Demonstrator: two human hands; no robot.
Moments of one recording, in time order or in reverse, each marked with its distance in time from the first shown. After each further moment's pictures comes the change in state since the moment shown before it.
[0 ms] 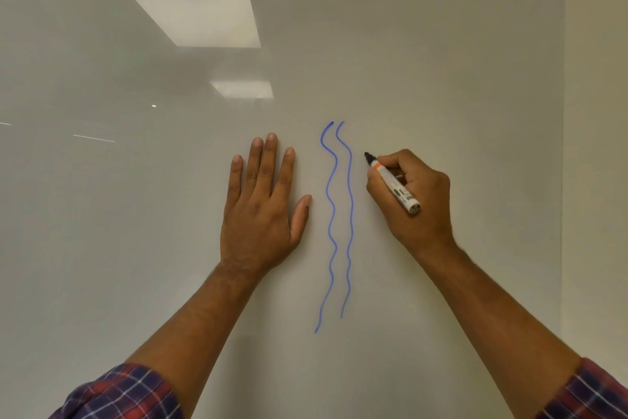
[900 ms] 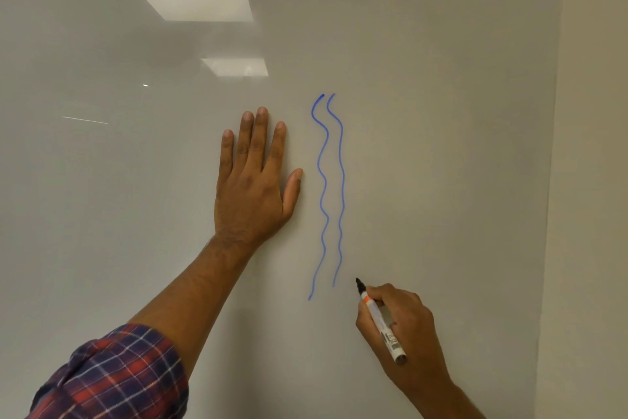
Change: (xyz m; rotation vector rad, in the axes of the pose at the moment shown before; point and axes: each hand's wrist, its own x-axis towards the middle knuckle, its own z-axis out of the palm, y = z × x) left_hand -0.001 0.001 0.000 0.021 -0.011 -0.007; right_hand -0.222 0.053 -0.008 -0.169 -0.298 0.241
